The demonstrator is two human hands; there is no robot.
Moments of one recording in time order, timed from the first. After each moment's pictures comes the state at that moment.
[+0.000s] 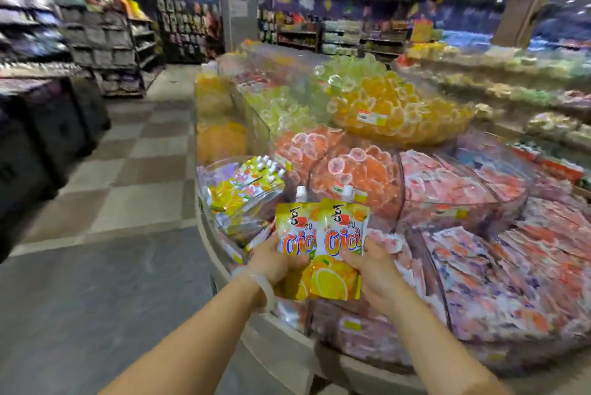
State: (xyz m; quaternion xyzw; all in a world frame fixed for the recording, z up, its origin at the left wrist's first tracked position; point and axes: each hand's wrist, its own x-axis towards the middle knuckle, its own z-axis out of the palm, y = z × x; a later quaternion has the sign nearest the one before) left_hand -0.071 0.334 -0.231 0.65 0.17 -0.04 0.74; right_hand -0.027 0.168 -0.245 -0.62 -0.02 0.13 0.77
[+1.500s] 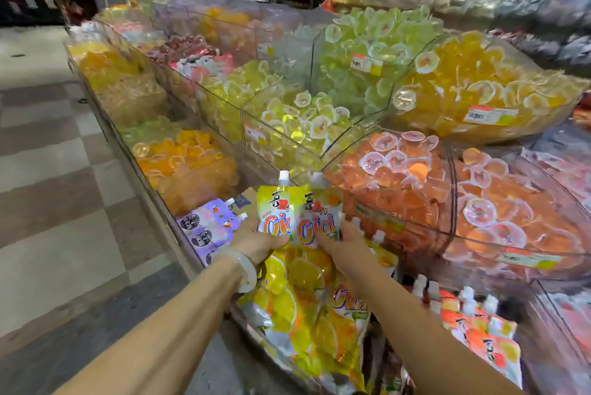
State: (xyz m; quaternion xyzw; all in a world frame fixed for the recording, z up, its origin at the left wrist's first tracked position) left_hand 0.331 0.677 -0.274 0.70 0.08 -0.13 0.70; right_hand 0.291 0.523 -0.273 -0.72 0.14 0.04 0.68
